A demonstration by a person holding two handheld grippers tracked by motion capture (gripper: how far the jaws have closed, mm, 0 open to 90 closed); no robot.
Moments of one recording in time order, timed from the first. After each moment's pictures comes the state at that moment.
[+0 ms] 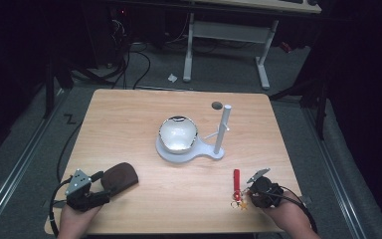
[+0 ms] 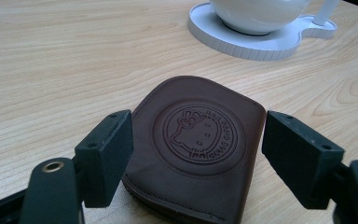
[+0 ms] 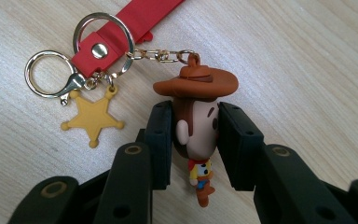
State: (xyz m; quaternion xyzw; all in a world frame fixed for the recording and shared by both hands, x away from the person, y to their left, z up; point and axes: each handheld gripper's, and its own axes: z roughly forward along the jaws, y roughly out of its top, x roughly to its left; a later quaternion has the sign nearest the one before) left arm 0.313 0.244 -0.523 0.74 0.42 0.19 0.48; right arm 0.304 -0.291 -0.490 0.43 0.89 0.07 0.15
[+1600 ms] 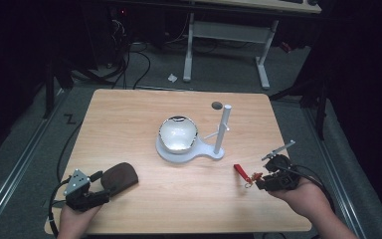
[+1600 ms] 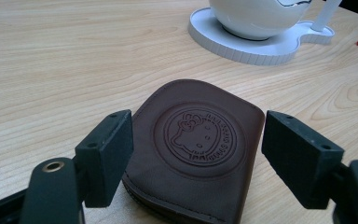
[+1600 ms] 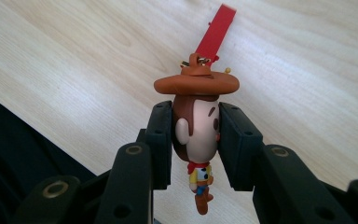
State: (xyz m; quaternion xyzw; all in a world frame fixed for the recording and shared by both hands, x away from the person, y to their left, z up) left arm 0.313 0.246 -0.522 0.74 0.43 0.19 0.49; right arm 0.316 -0.303 -0.390 0.49 0.86 0.14 0.06
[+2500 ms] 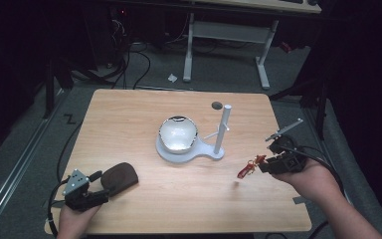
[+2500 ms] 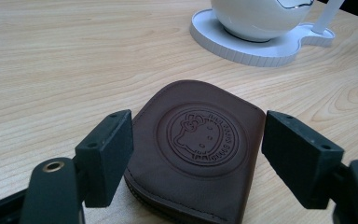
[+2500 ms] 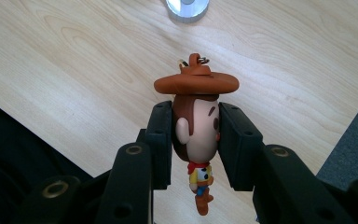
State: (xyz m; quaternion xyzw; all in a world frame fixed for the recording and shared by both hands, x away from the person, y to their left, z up) left arm 0.313 0.247 -0.522 0.73 0.43 0.19 0.49; right arm 0.331 -0.294 -0.329 0.48 0.86 0.15 0.09
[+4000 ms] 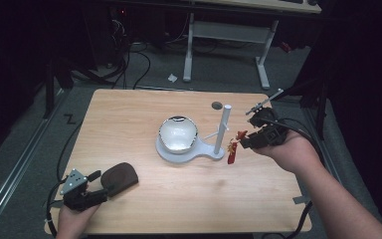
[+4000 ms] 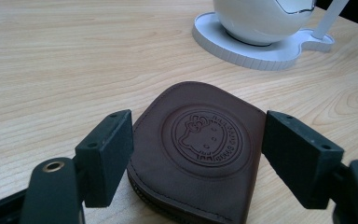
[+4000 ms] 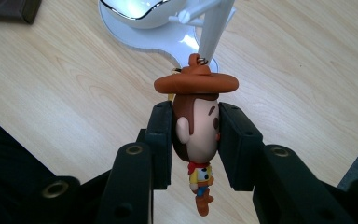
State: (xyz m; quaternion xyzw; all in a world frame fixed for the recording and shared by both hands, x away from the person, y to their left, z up) left arm 0.314 0.252 -0.522 0.73 0.43 0.19 0.50; right arm 0.374 -0.246 -0.287 0.44 0.87 0.18 0.11
